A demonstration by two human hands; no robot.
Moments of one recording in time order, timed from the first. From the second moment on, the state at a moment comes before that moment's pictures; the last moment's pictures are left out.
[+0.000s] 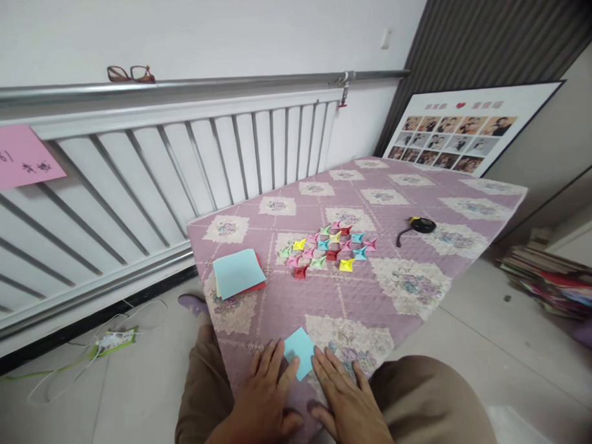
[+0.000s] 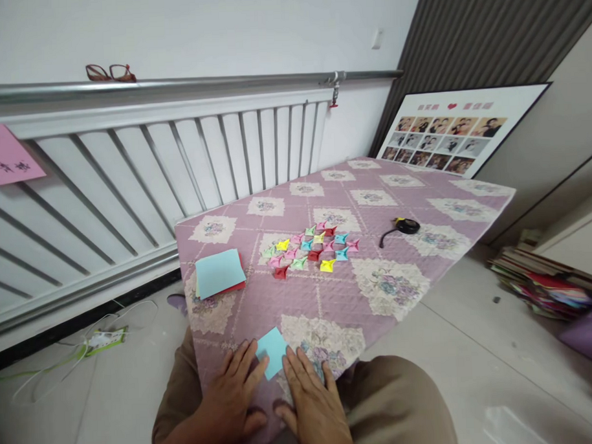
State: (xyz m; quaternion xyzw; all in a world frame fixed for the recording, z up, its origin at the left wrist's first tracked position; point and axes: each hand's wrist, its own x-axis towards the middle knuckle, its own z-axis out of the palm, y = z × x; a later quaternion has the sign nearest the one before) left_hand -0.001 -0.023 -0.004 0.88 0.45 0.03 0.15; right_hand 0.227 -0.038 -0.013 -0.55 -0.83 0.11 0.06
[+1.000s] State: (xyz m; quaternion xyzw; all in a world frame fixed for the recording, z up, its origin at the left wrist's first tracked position) left_hand 0.013 0.002 0.016 0.79 0.59 0.13 0.14; right_hand 0.195 0.009 0.013 -0.65 -0.73 0.05 0.20
